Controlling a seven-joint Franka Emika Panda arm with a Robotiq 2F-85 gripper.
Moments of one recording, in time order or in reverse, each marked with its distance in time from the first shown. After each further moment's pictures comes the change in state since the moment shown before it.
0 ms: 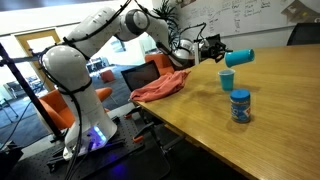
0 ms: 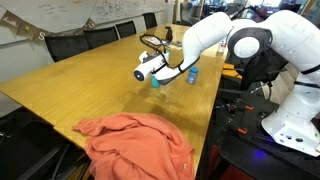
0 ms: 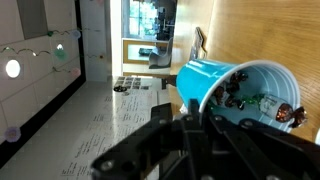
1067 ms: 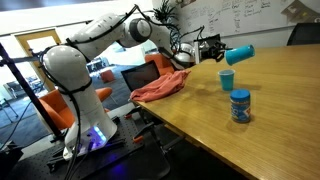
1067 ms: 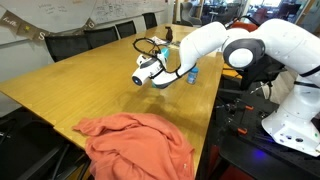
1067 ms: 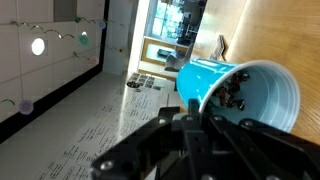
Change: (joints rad) arm 0.011 0.106 0.001 0.131 -0.080 -0.089 -0.176
